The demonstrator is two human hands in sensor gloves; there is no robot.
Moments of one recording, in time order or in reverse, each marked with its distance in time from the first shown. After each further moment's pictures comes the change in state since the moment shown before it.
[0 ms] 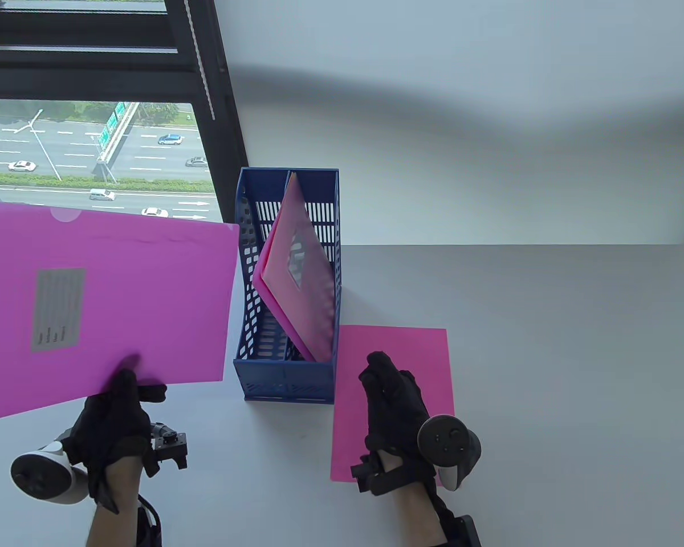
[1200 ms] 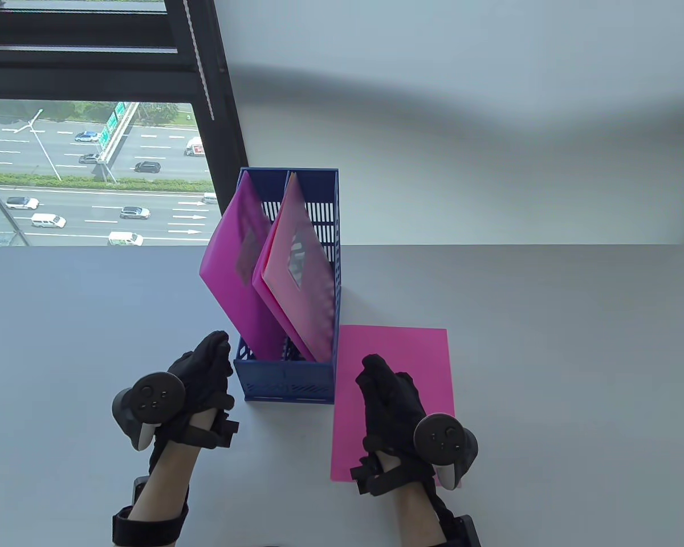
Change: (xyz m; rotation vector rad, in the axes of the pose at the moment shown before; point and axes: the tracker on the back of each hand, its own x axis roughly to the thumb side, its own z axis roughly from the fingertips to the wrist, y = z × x) left_hand -0.038 -0.103 -0.002 -0.426 0.149 -0.521; right_hand -0.003 0.004 0.001 0.026 0.008 0.022
